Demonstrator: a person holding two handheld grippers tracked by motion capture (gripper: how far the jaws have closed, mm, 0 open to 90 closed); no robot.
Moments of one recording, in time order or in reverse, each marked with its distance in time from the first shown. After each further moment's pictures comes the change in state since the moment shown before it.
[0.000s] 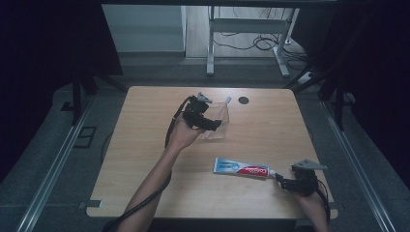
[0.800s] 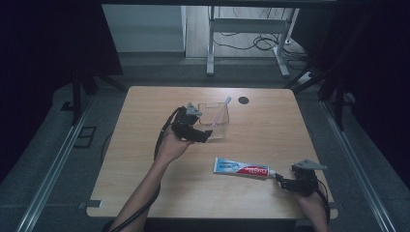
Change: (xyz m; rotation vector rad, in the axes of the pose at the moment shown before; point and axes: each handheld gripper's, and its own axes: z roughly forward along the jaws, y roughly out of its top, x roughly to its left) left arm -0.007 -0.040 -0.028 -0.020 0.035 0.040; right arm 0.000 0.000 0.000 0.000 -0.001 -0.001
